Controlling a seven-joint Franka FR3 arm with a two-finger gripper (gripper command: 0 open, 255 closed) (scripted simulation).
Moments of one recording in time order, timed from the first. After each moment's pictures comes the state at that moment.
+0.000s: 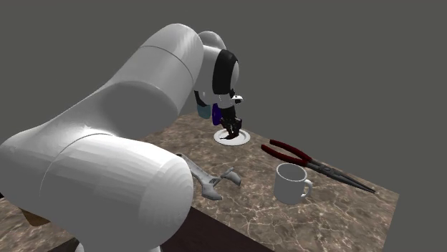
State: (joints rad) arm 0.22 1.04 0.18 -1.15 -0.48 2.17 0.72
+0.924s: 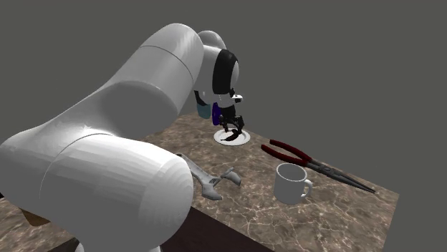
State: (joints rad) arm 0.22 1.03 0.18 -1.14 -0.48 2.16 0.71
